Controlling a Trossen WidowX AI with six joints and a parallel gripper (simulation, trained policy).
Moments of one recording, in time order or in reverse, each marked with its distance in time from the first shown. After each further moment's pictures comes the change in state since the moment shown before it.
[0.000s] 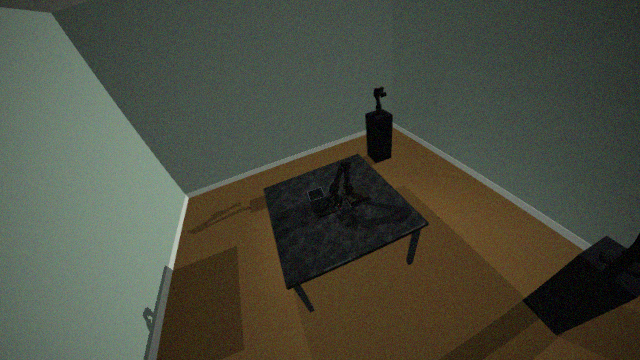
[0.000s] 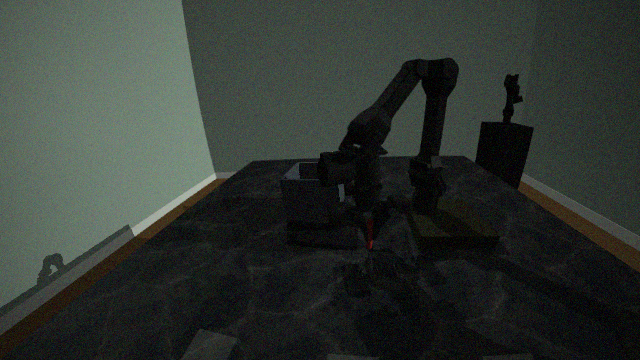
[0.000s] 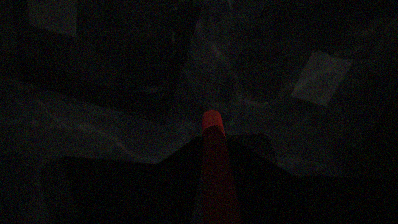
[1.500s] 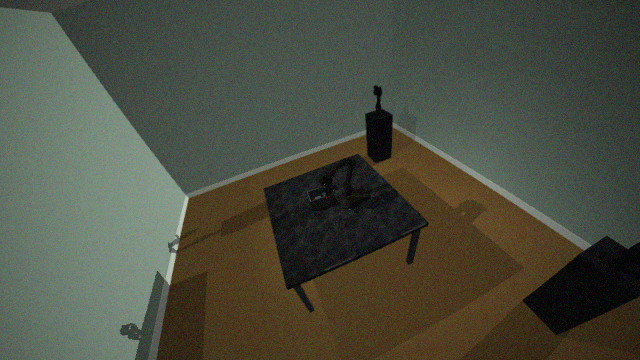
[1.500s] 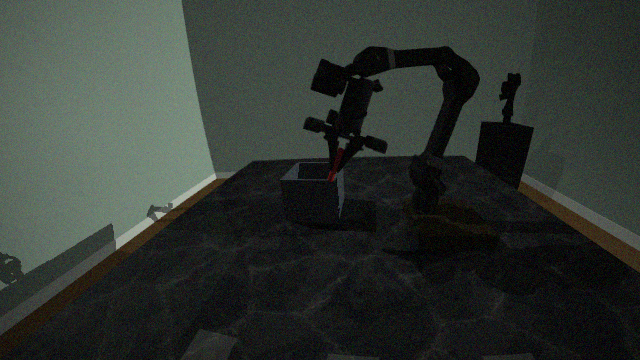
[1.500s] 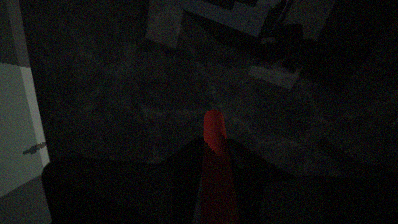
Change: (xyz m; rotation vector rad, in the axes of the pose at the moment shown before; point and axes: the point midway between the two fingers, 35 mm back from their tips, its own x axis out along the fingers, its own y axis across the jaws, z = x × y) arm -0.169 0.054 0.036 -0.044 -0.028 0.411
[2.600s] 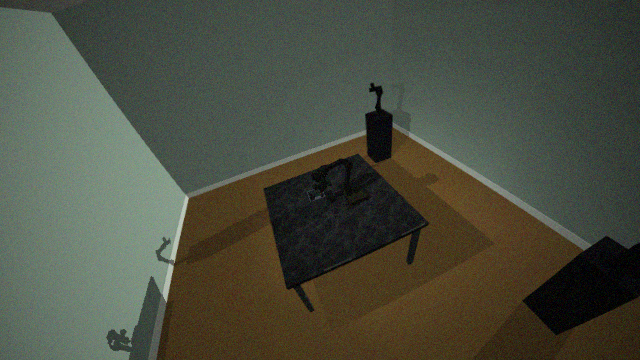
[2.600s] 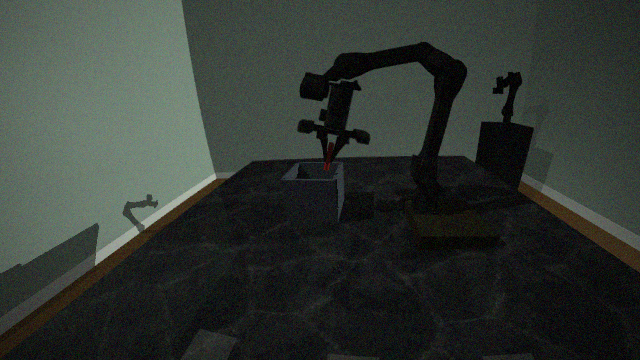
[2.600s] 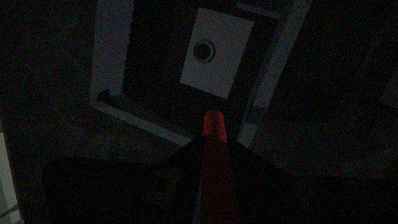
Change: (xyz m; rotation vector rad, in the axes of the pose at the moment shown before) arm -0.001 0.007 0.099 0.049 -0.135 -0.116
